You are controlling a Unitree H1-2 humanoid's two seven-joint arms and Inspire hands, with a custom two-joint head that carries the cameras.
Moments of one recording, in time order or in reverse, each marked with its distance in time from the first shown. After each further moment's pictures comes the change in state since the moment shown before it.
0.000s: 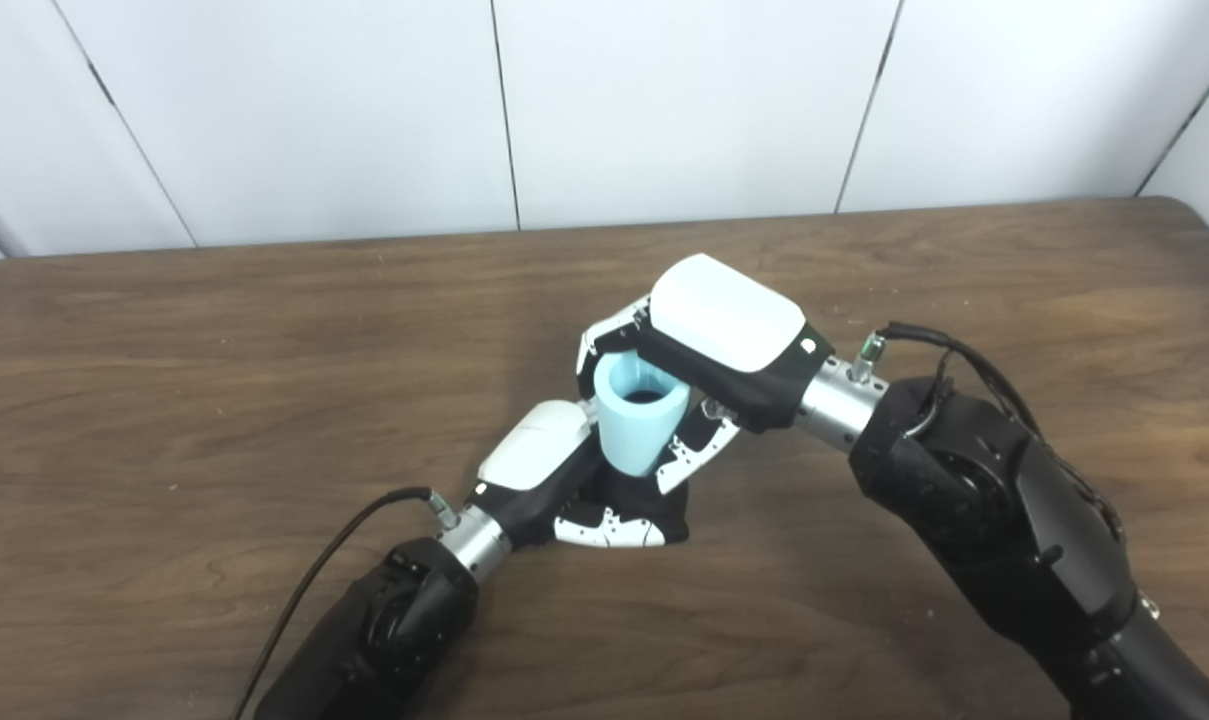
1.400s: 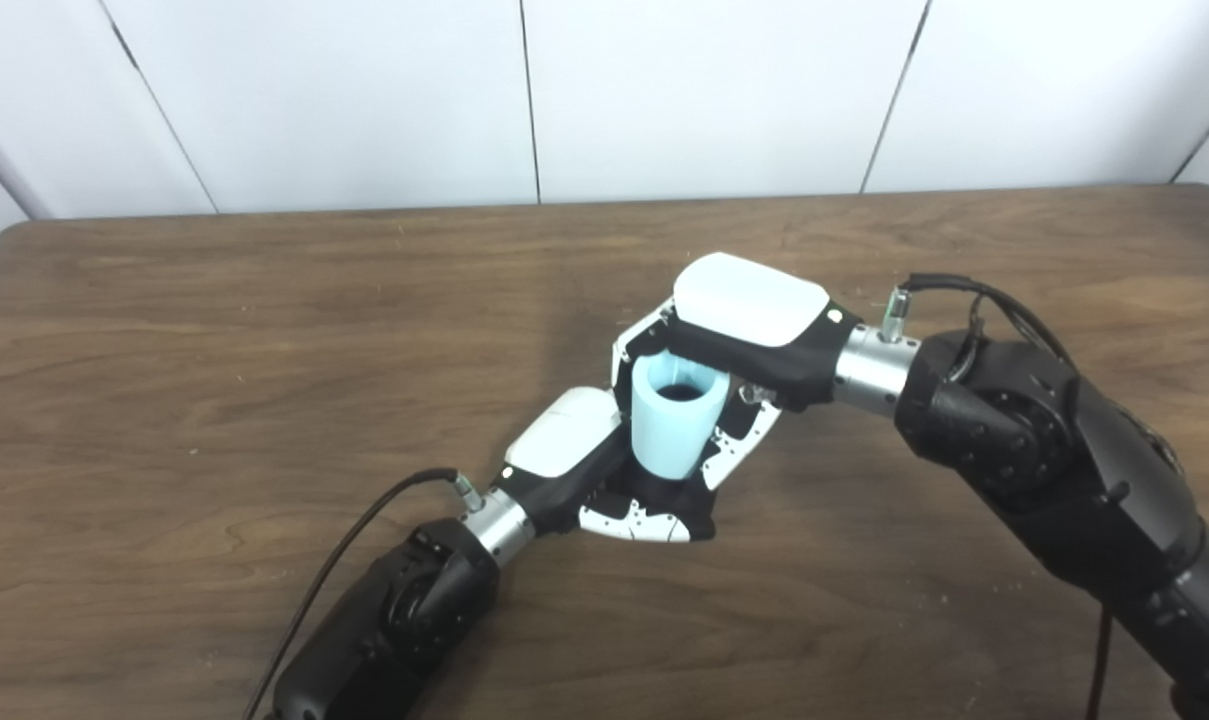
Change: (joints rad) left arm -0.003 -0.013 -0.025 -0.007 0.006 -0.017 -0.016; right arm -0.008 -0.133 0.035 -0.010 0.194 0.046 0.064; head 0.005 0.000
